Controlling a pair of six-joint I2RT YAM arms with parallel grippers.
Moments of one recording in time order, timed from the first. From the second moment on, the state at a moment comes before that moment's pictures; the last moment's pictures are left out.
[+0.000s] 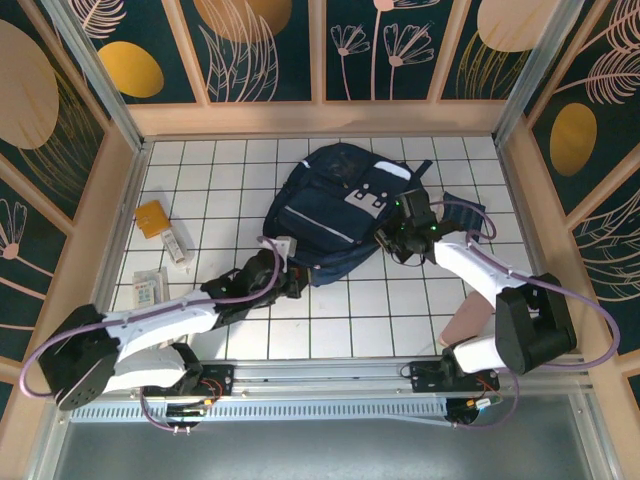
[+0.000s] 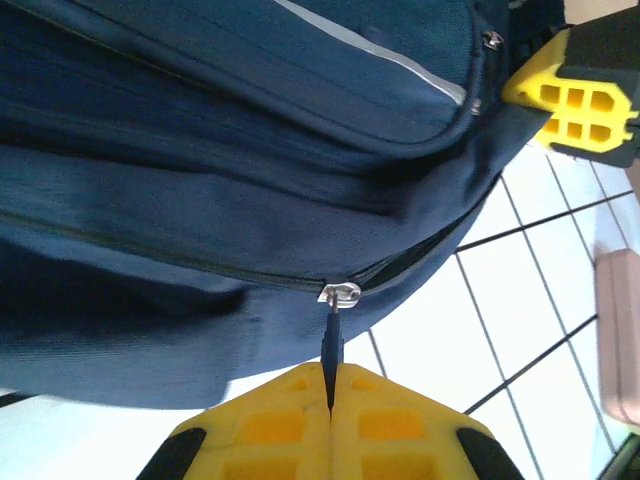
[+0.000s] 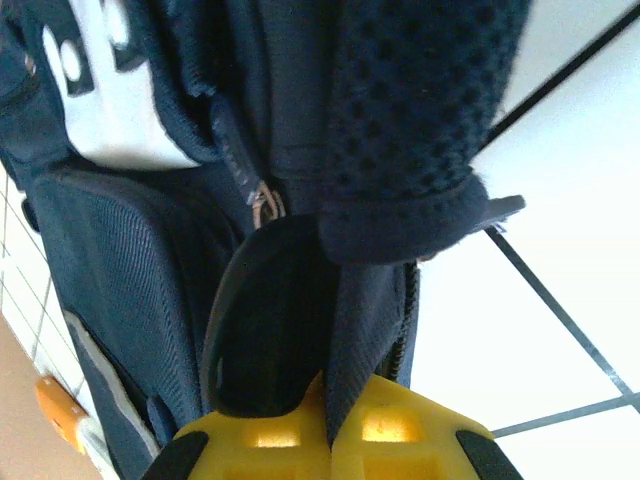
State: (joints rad) left arm -0.90 1.17 0.52 0.04 -0.06 -0.74; right arm 0.40 1.39 0.86 -0.41 -0.16 1.21
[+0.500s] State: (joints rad) left arm -0.89 1.13 0.41 0.06 -0.07 -0.37; right arm 0.30 1.47 0.92 -0.40 -0.25 0.73
